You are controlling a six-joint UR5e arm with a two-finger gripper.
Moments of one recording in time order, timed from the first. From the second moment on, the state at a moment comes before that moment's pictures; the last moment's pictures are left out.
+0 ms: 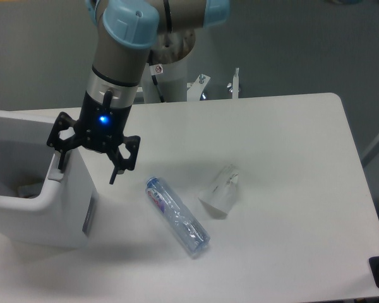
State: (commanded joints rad) arm 2.22 -1.70 -1.62 -0.97 1.10 0.24
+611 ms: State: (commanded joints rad) arm 2.47 -1.74 -1.61 -0.96 1.24 0.45
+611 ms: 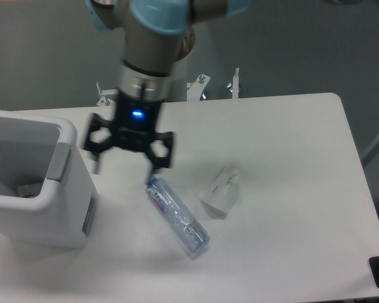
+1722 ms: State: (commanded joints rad) arm 2.64 -1.83 -1.68 -0.99 1.50 1.17
